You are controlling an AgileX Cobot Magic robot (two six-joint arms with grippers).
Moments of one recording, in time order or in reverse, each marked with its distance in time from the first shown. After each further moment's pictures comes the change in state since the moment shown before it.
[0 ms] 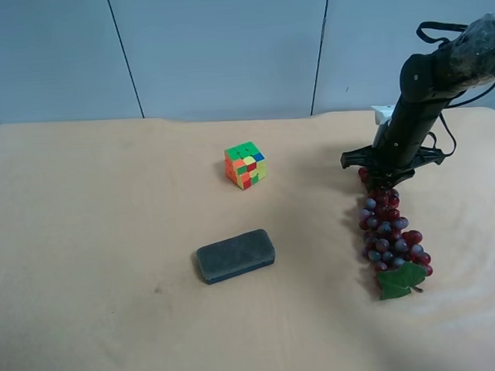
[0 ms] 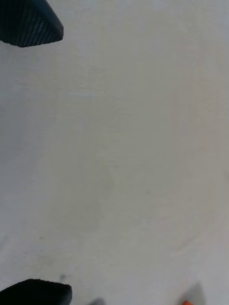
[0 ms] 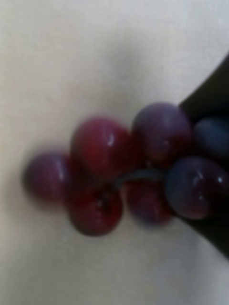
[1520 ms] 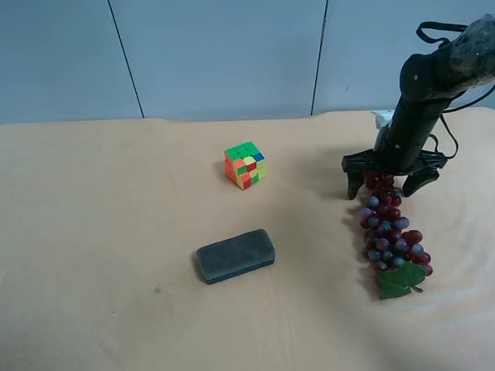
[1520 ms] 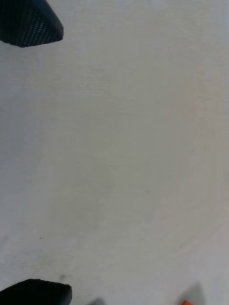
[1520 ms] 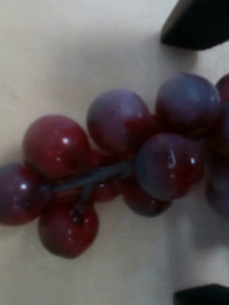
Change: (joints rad) left arm 0.000 0.000 0.000 0.000 -0.002 0.000; right arm 0.000 0.000 0.000 0.008 0.050 0.001
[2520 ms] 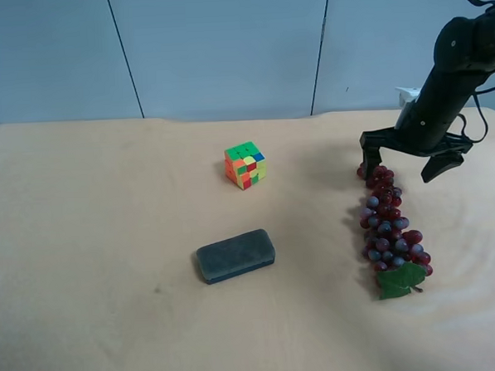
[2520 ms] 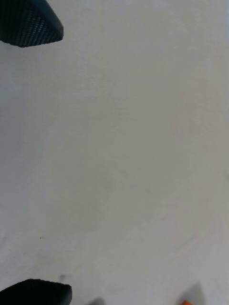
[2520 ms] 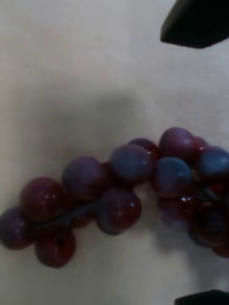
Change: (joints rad) left arm 0.000 0.000 0.000 0.000 0.000 0.000; right arm -0.070 -0.103 0.001 0.070 0.073 -0.053
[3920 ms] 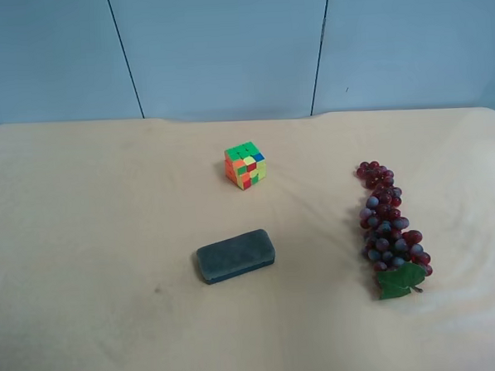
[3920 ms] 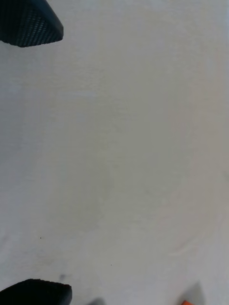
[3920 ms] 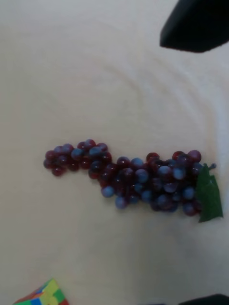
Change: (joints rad) left arm 0.000 0.000 0.000 0.000 0.000 0.000; right arm 0.000 -1.276 0.442 0.035 0.210 -0.119
